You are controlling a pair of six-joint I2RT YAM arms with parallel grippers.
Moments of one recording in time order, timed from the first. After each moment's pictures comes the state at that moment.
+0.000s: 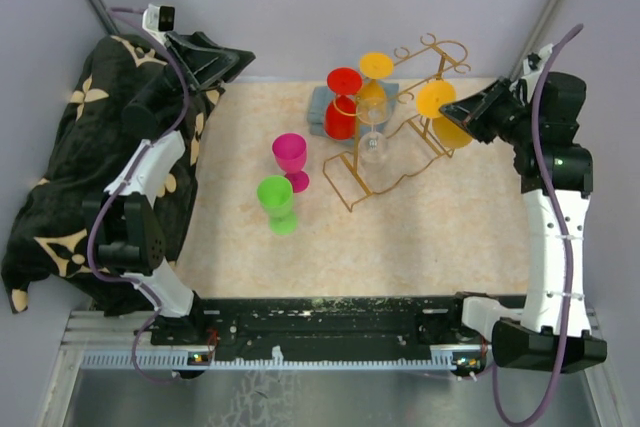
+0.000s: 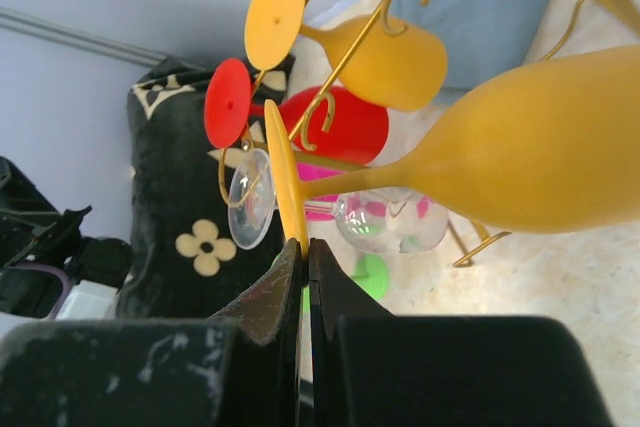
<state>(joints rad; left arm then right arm) -0.07 1.69 1.41 1.54 0.89 -1.96 -0.10 1.12 1.55 -0.77 -0.49 0.73</state>
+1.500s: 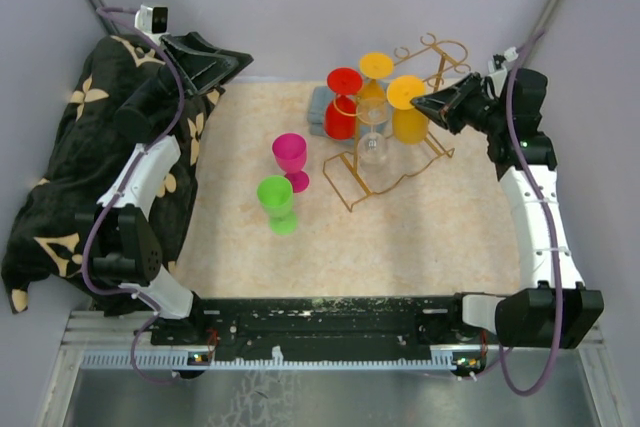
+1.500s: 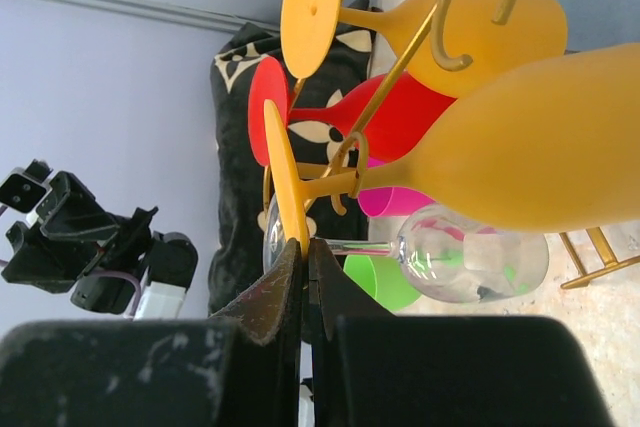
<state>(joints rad) -0.07 1.62 1.38 1.49 0.91 -1.89 -0.03 1.23 1.33 -0.38 -0.68 1.01</state>
